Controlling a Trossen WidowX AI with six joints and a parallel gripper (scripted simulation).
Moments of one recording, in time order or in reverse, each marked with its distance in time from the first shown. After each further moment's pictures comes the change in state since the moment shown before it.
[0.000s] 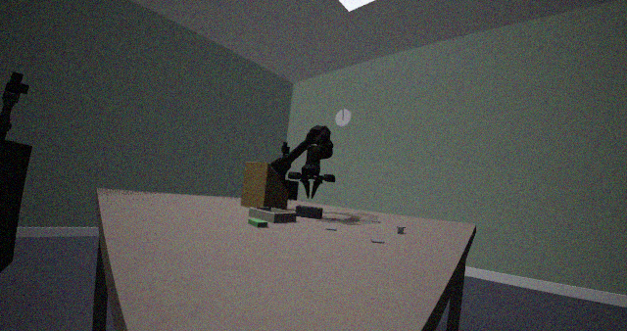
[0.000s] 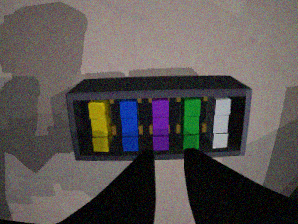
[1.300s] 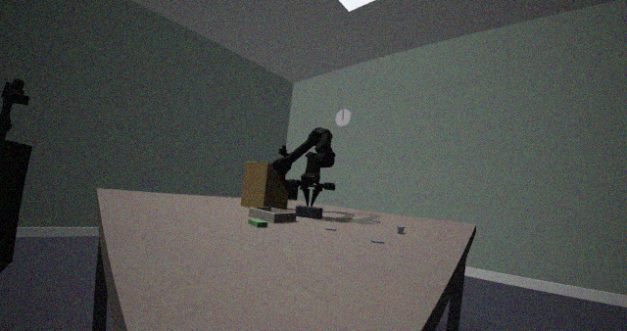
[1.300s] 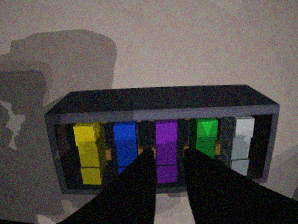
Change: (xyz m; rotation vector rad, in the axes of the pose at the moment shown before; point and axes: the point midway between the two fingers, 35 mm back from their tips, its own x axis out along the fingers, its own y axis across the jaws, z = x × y) arm 0.031 0.002 0.000 0.010 0.001 -0.012
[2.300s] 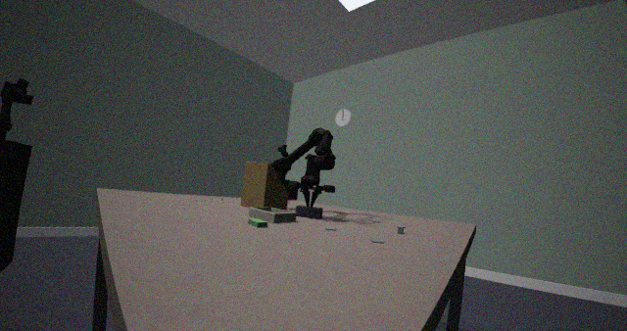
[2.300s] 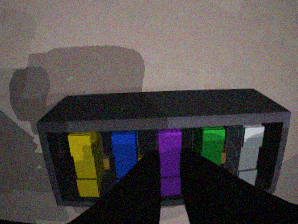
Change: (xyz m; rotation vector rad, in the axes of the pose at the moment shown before) arm 0.009 0.000 0.000 0.000 0.000 0.001
